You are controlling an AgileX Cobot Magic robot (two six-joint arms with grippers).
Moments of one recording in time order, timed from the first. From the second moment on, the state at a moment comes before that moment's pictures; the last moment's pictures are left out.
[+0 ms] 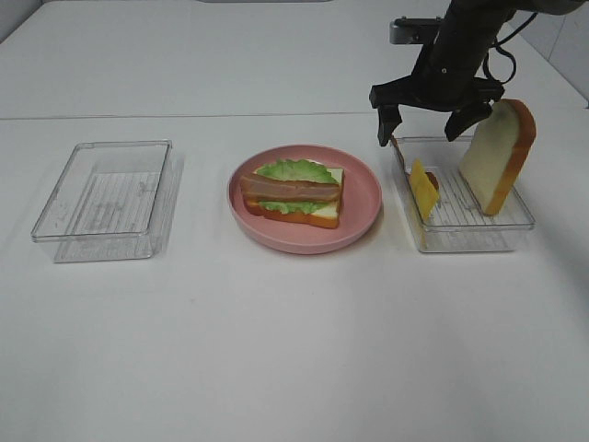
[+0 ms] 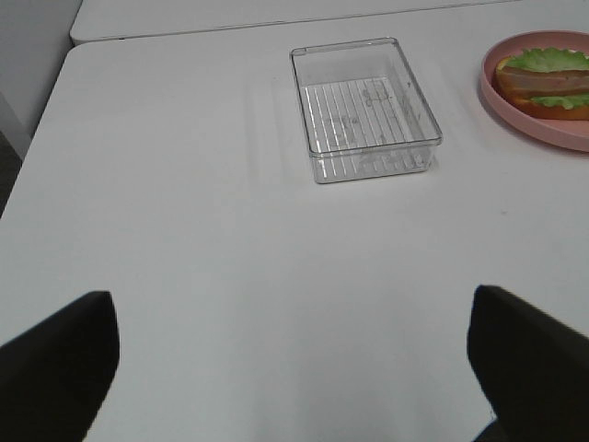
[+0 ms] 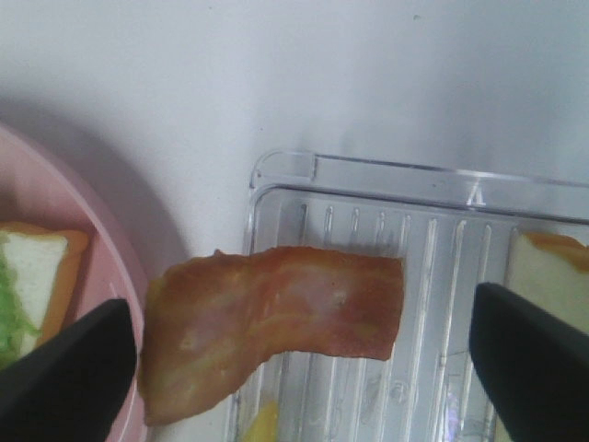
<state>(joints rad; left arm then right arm) 0.01 0.00 -0.52 -0.05 1.08 0.05 0.21 2.33 -1.97 -0.01 0.97 0.04</state>
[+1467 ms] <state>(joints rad) 0.01 0.00 -0.52 -0.05 1.08 0.05 0.21 2.36 -1.98 0.06 0.98 0.00</state>
